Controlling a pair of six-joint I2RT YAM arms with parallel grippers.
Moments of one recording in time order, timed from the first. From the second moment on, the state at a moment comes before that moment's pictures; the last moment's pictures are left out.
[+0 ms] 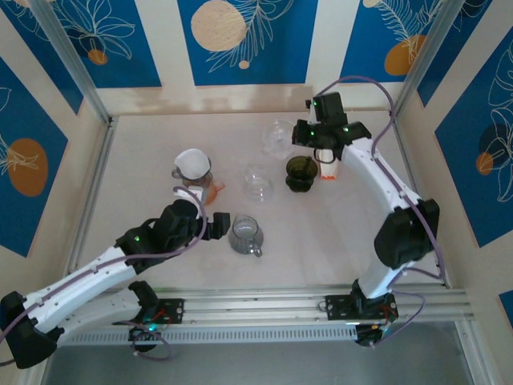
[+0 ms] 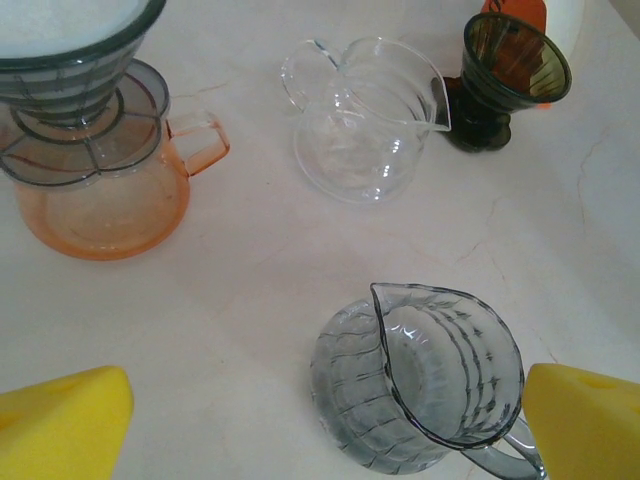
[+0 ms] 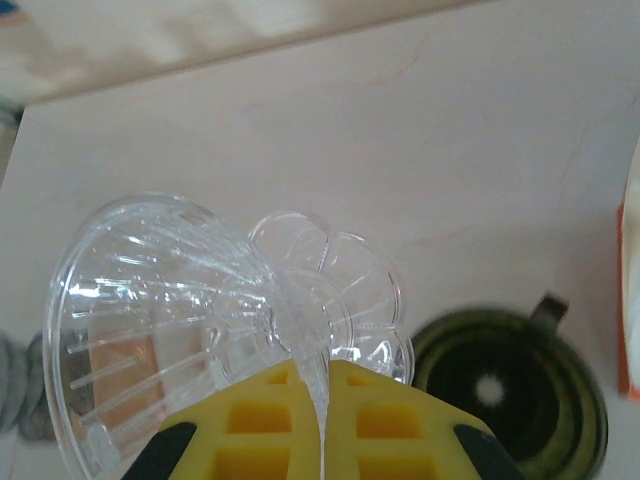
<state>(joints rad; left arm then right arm) -0.86 0.84 0.70 -0.50 -0.27 -0.55 0.34 1.62 1.54 -0.67 -0.13 0.43</state>
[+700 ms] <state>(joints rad) -0.86 0.73 0.70 -0.52 -0.35 -0.54 0.79 1.39 1.26 -0.81 -0.26 0.51</state>
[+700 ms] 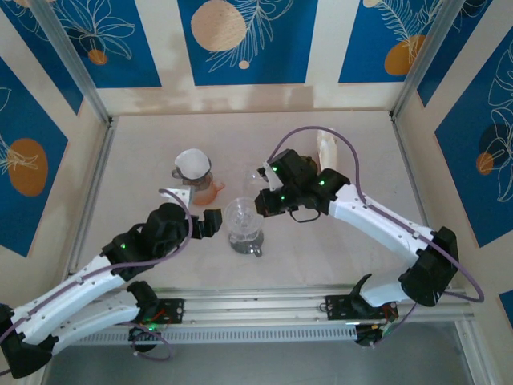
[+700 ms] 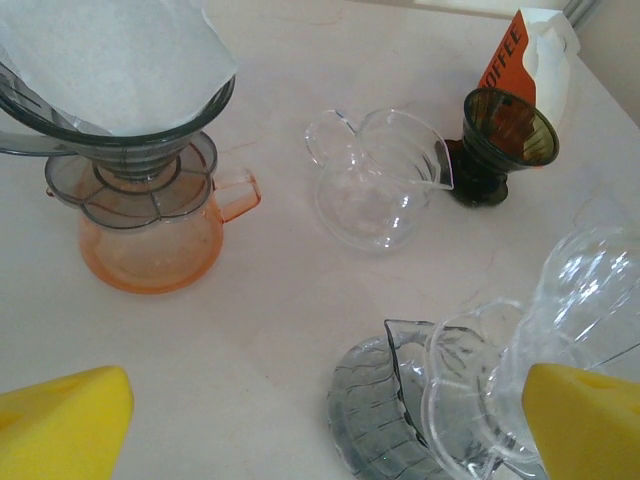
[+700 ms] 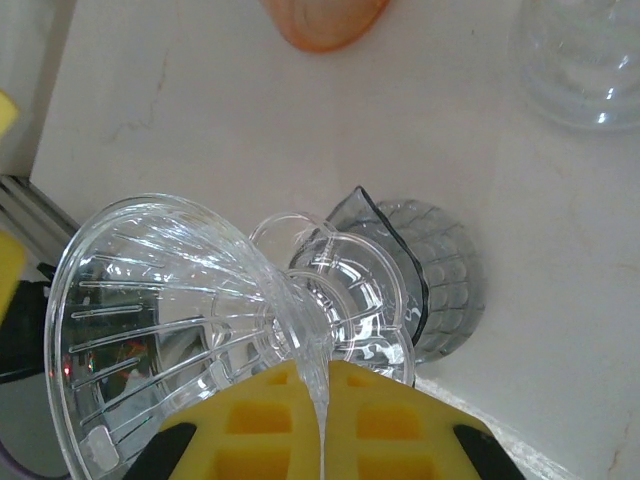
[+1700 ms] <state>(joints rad) -0.86 0.73 0.69 -0.52 -0.35 -0.52 0.77 1.45 1.20 -0.76 -0.25 0.54</state>
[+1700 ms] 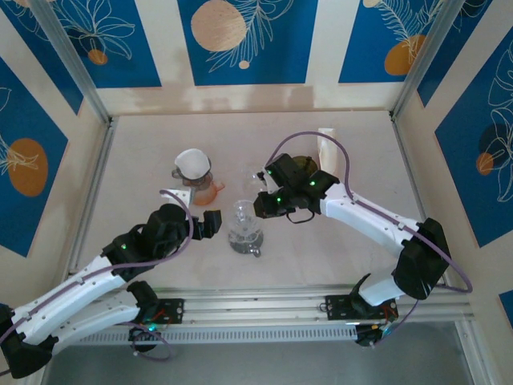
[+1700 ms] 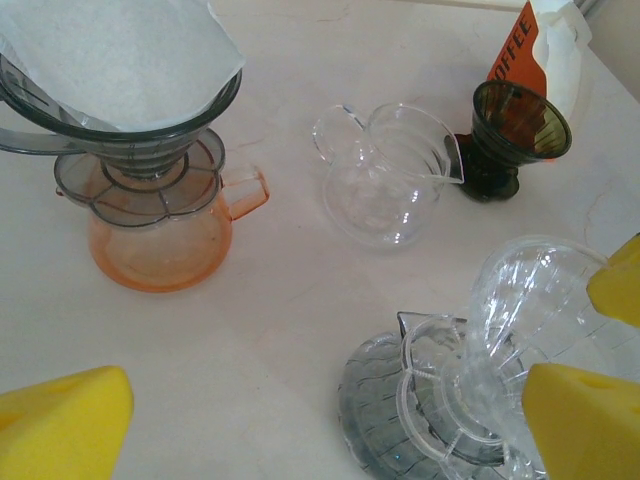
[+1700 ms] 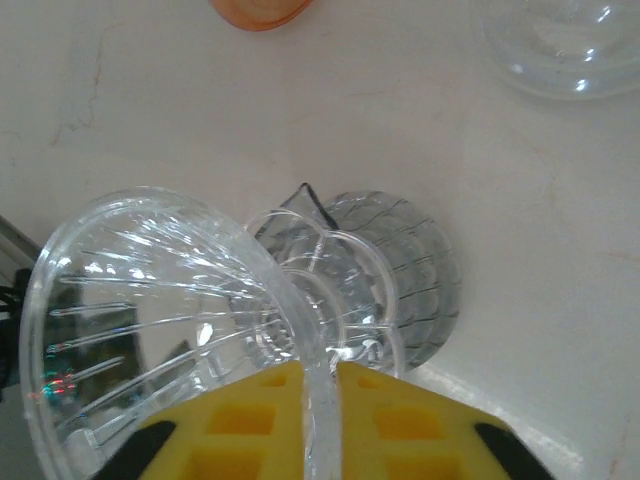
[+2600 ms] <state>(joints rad) -0.86 0.76 0.68 -0.52 -0.35 -0.52 0.59 1.27 1.17 -0.72 -0.15 0.55</state>
